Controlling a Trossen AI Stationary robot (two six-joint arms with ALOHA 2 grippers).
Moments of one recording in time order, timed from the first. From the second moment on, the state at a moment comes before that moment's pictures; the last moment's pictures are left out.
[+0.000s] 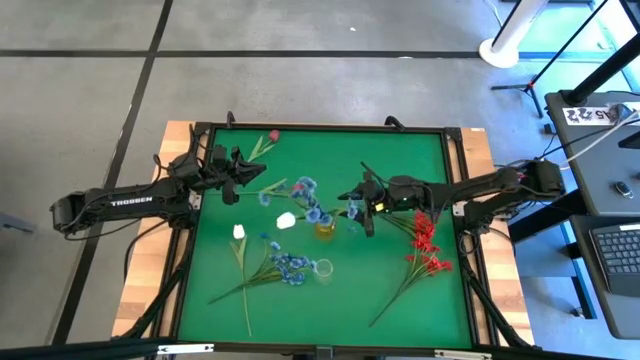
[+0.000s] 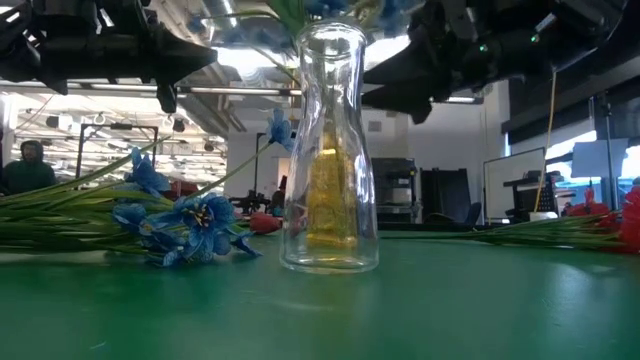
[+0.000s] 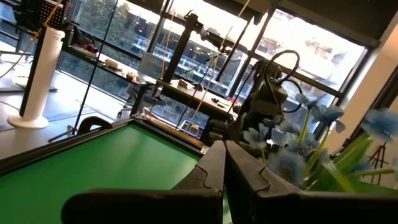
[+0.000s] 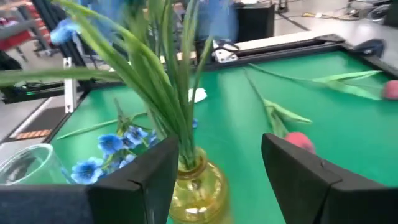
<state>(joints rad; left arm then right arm) 0.43 0.64 0.18 0.61 0.20 -0.46 -0.02 1.37 0.60 0.55 -0.04 0.15</state>
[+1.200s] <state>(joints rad) 0.39 1.19 0.79 -0.70 0.05 -0.22 -0.01 0.99 0.60 -0.01 0.31 0.09</state>
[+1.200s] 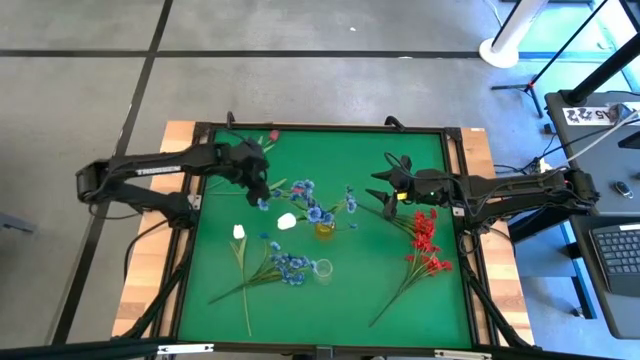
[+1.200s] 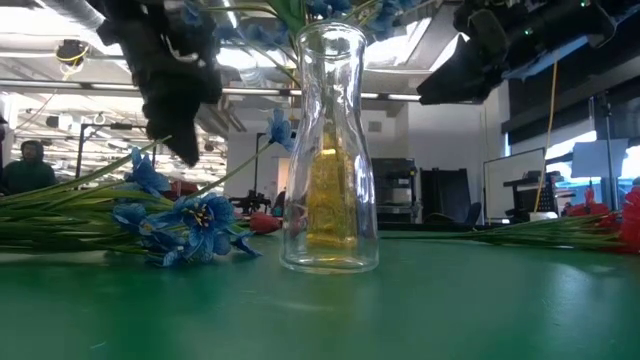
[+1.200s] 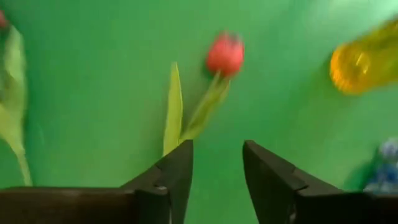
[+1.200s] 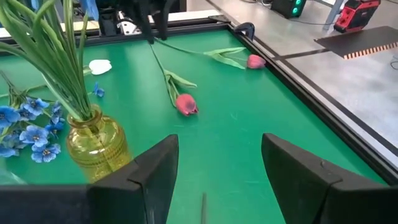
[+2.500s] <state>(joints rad) 0.46 1.59 0.79 -0.66 -0.01 -0.05 -0.01 0.99 0.60 -0.03 0.30 0.10</state>
